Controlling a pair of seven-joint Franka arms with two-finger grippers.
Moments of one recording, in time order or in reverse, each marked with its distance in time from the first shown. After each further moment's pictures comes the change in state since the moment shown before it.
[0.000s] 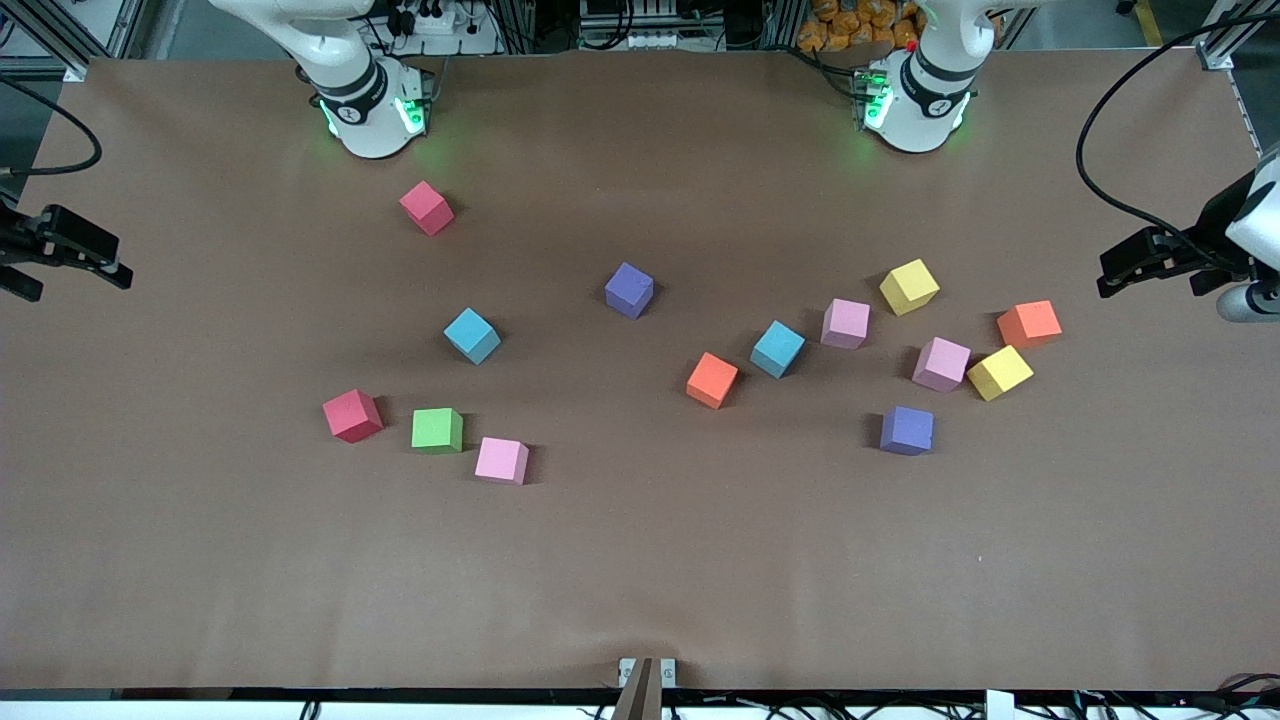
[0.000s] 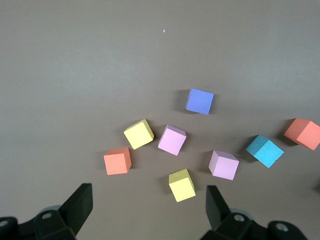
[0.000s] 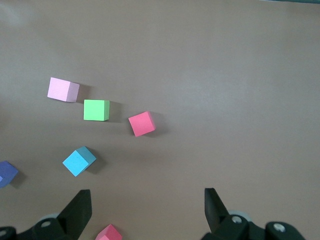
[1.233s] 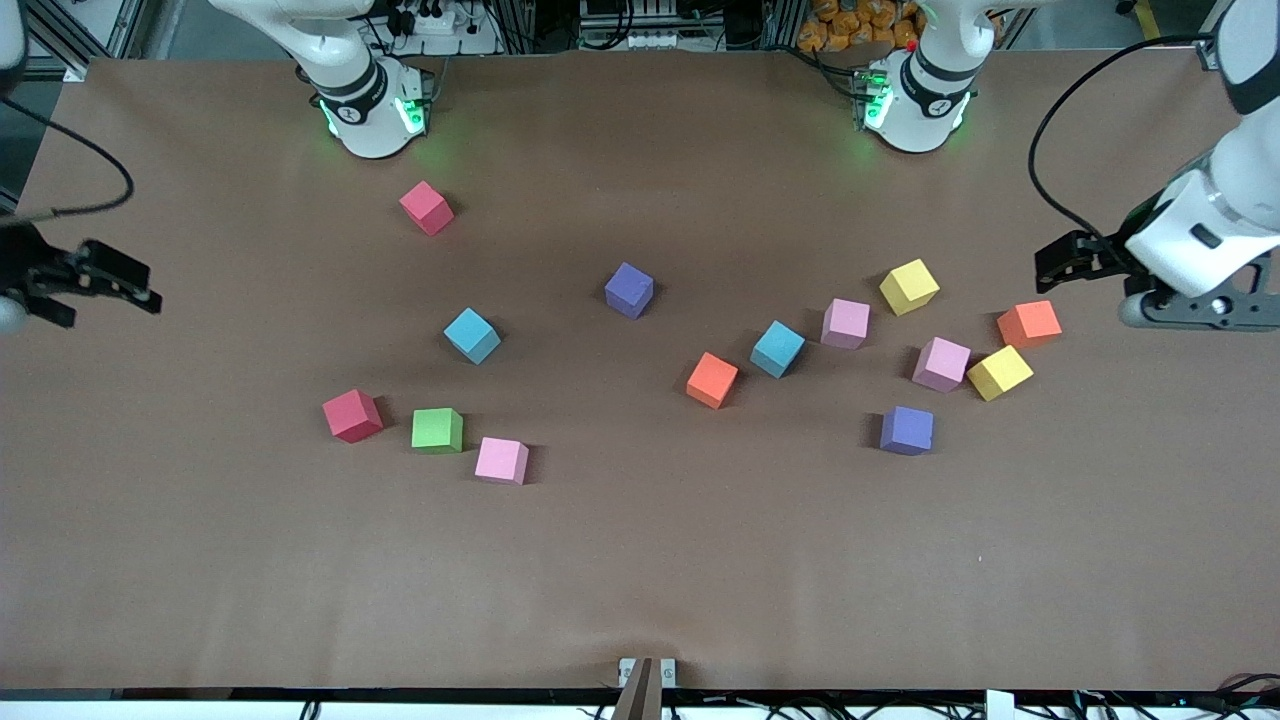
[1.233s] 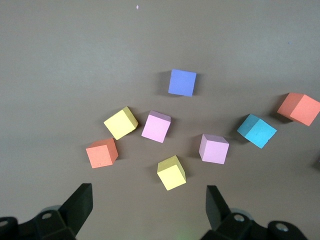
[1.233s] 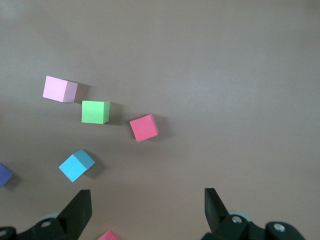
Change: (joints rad) left arm -0.020 0.018 -0.071 -0.063 0.000 -0.008 -0.009; right arm 0.016 0.087 0.007 -0.009 0.000 0.061 -0.002
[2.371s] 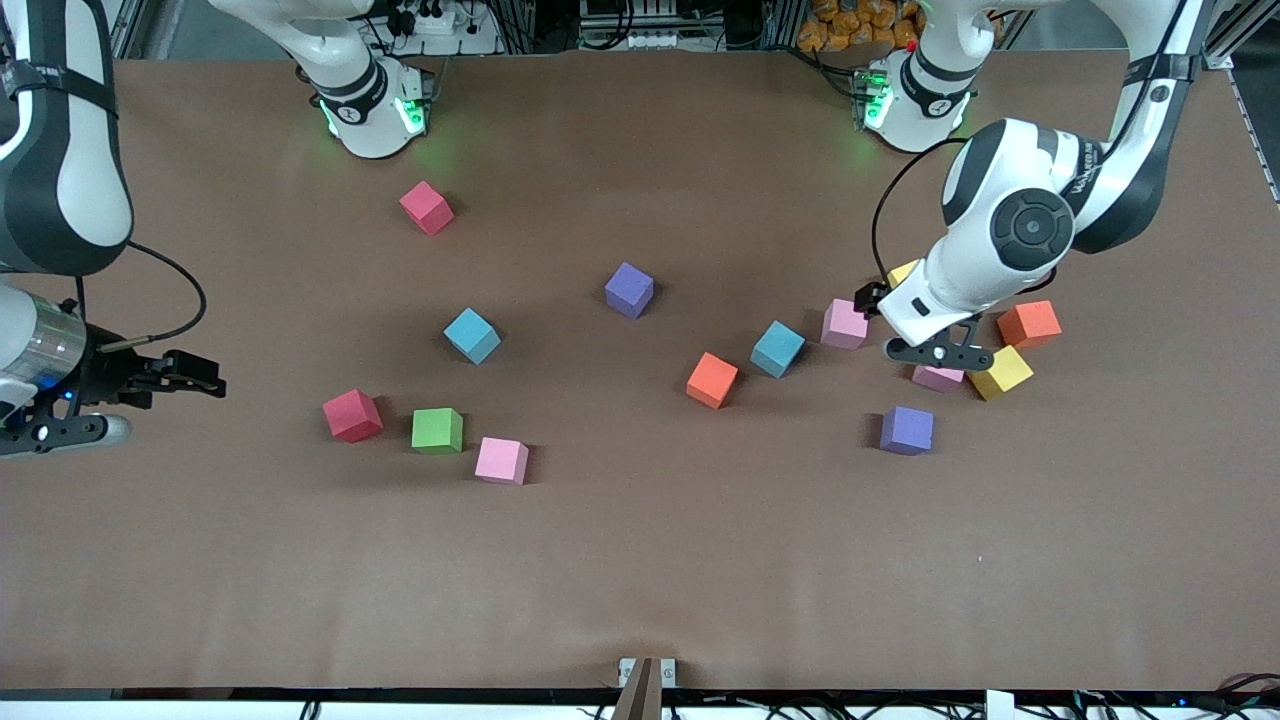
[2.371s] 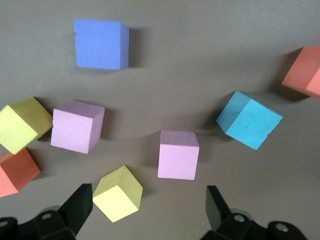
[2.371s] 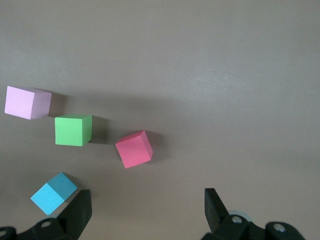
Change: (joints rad) left arm -0.052 0.058 -0.152 -0.470 -0.001 0.438 -0.134; right arm 0.004 0.191 -0.001 -0.002 0.001 0.148 0.000
